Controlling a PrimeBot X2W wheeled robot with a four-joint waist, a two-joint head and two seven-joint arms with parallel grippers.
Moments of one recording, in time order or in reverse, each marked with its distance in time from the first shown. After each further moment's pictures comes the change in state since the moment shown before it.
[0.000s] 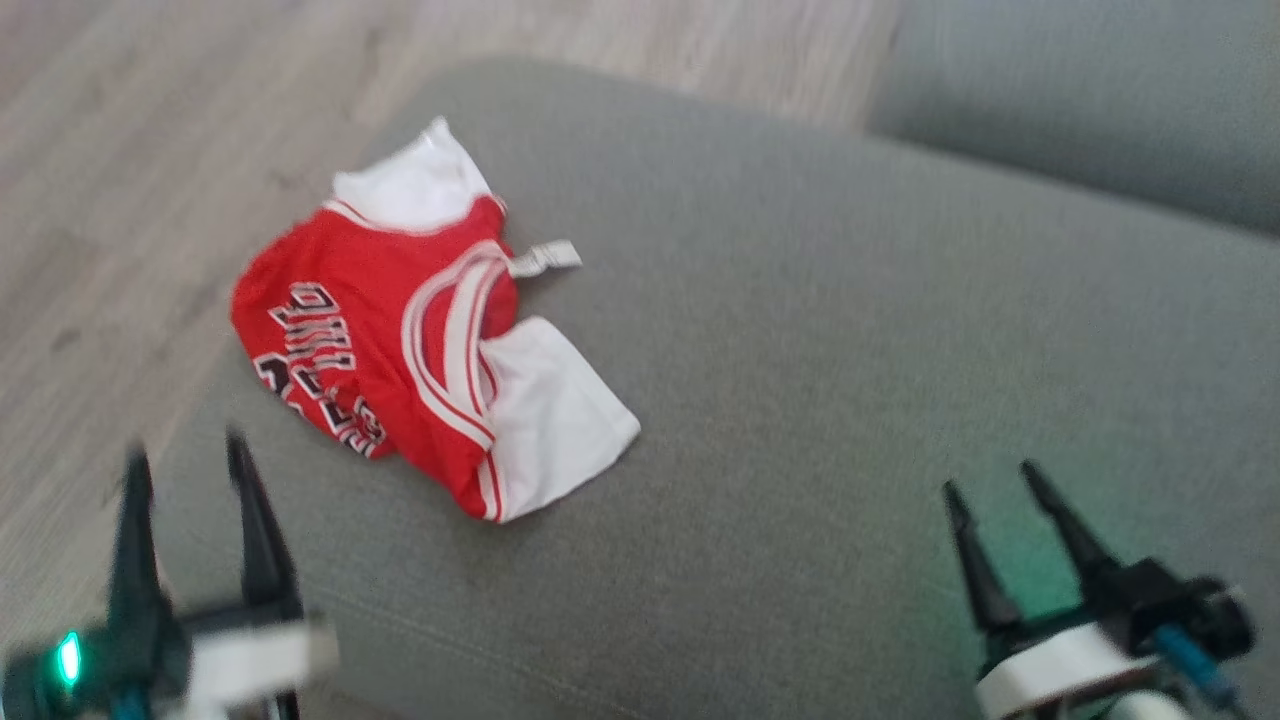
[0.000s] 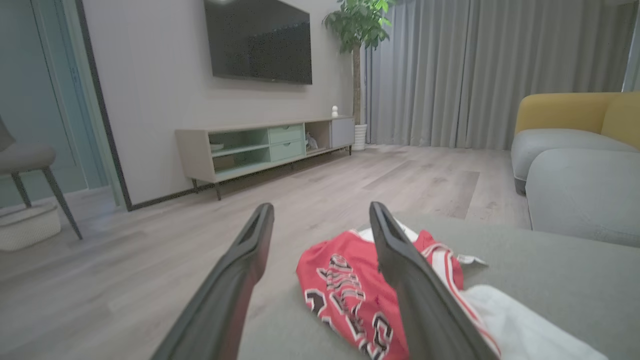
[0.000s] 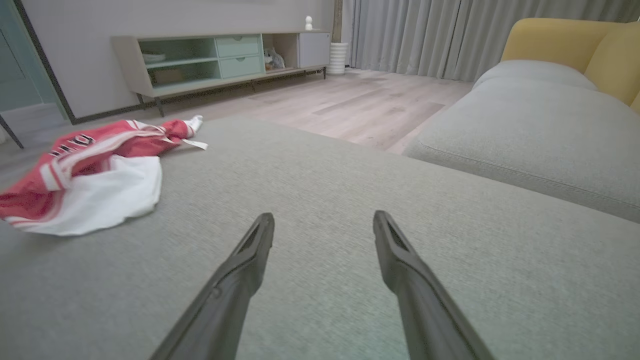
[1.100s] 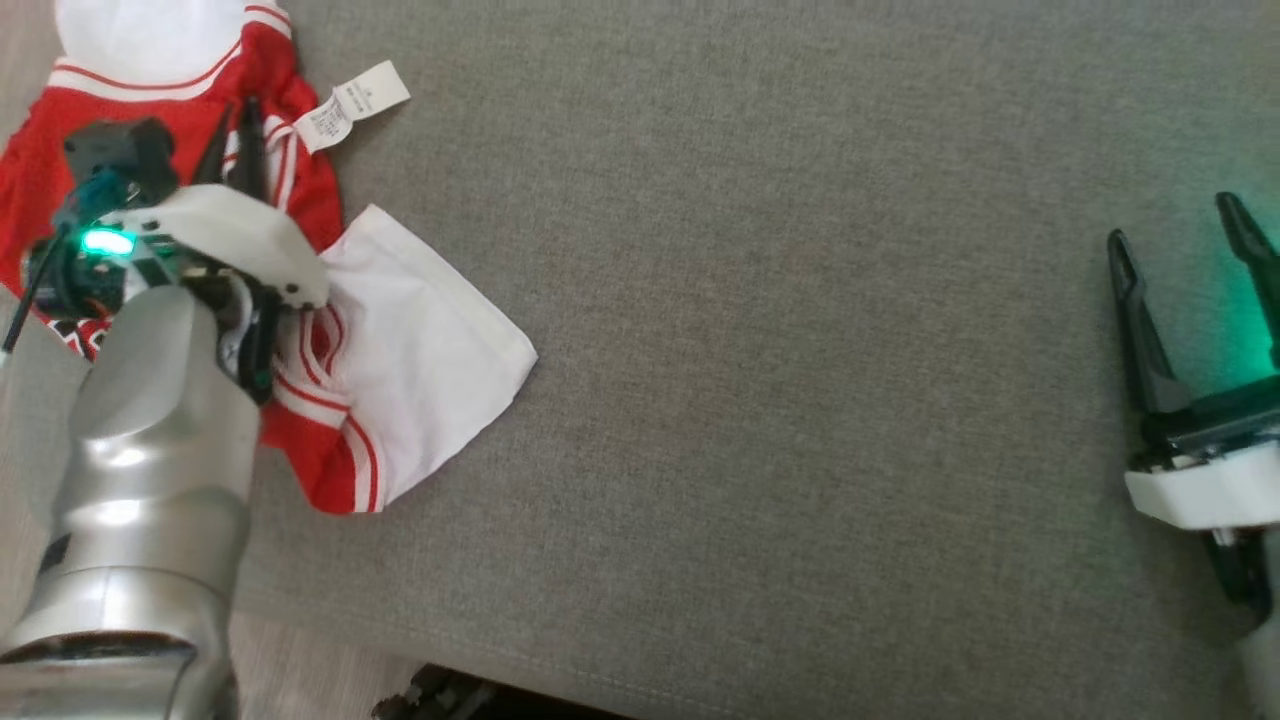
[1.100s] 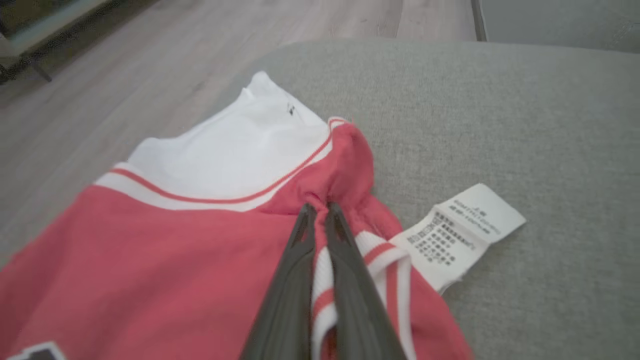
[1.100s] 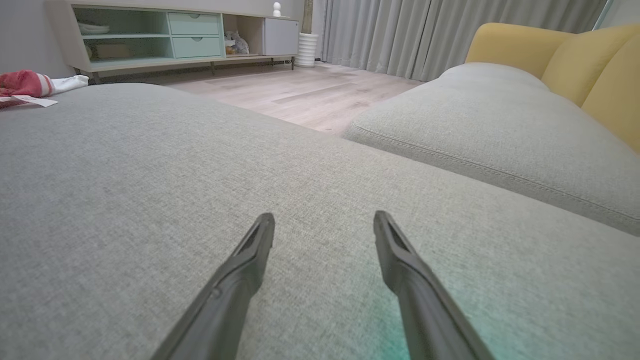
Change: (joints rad) left arm -1.008 0.092 -0.110 1.017 -0.122 -0.235 0.183; right arm -0.232 -0.229 -0.090 -0.197 -0.036 0.000 -0.022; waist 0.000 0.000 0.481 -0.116
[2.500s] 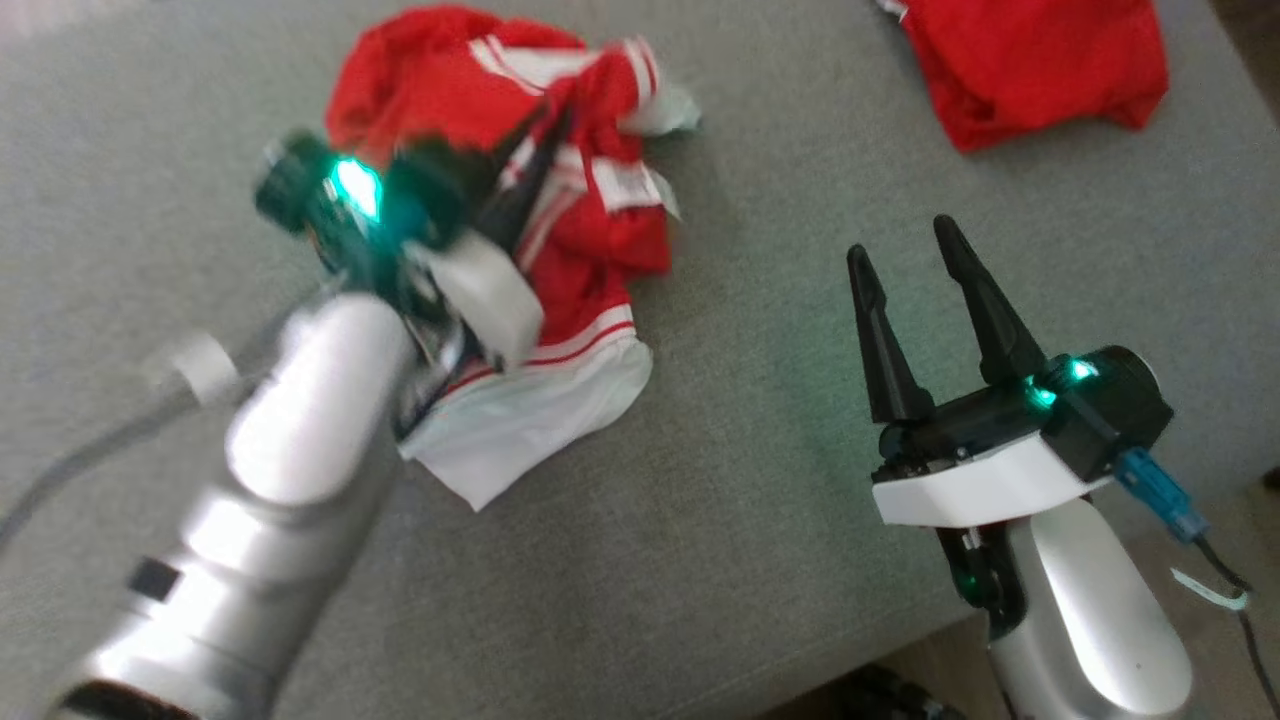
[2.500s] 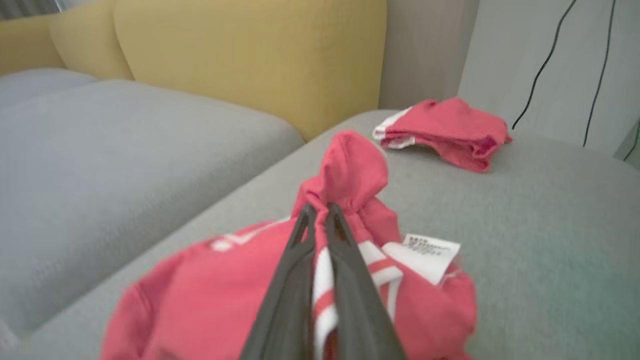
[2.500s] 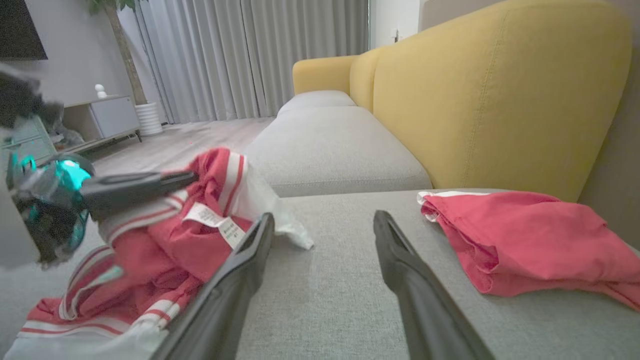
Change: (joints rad) left arm 0.098 0.064 -0.564 -0.573 -0.080 -0.007 0.167; right arm -0.093 0.297 0.224 0.099 0.149 0.000 0.010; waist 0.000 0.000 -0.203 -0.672
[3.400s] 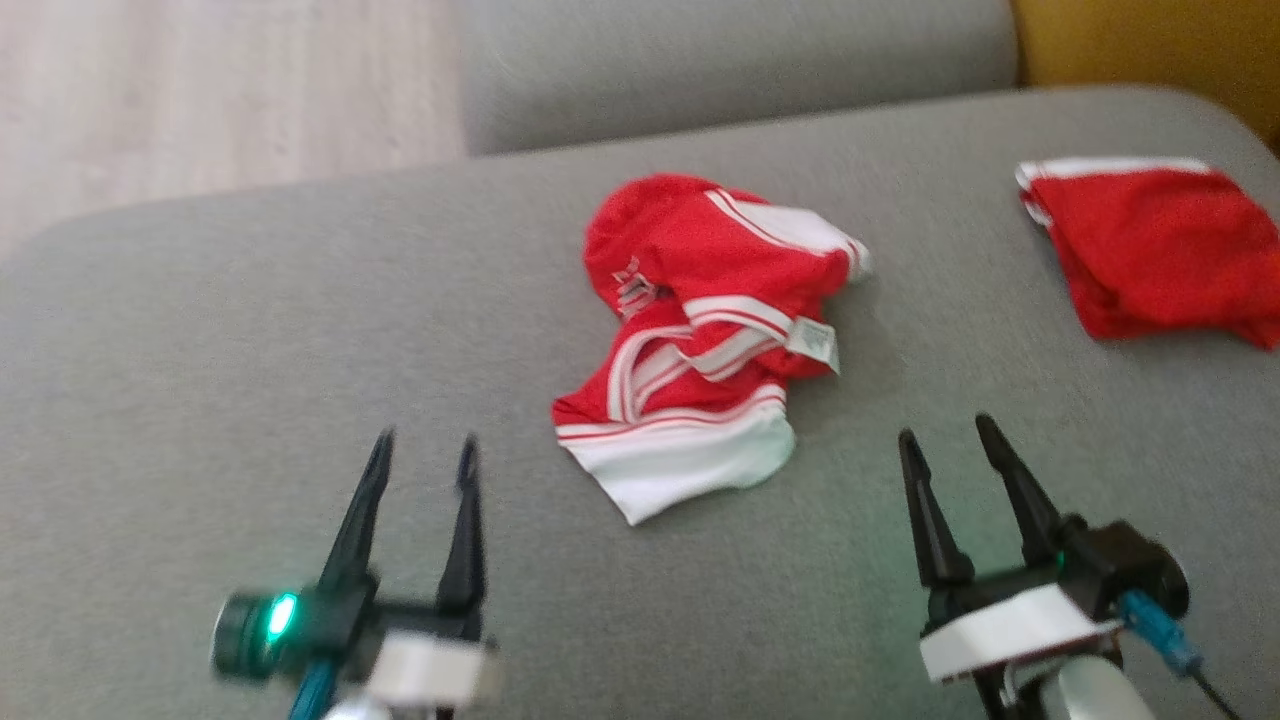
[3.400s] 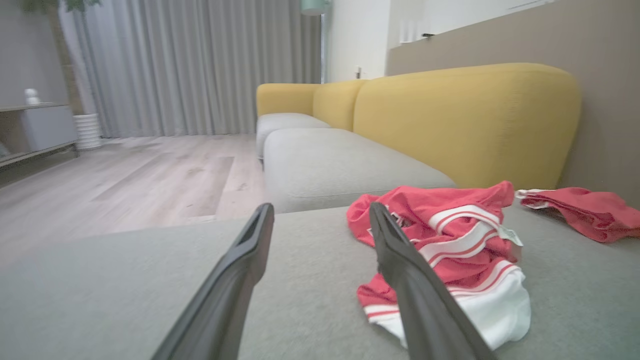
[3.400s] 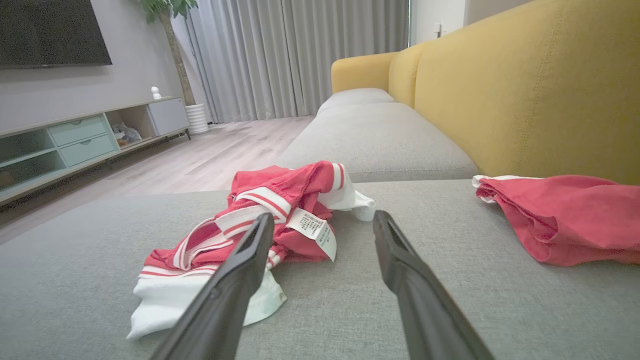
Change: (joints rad) left arm 0.751 -0.091 0.263 -0.291 0.085 0.270 -0.350; right arm 0.238 0.005 -0.104 0.090 -0.047 0.000 0.004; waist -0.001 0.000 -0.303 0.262
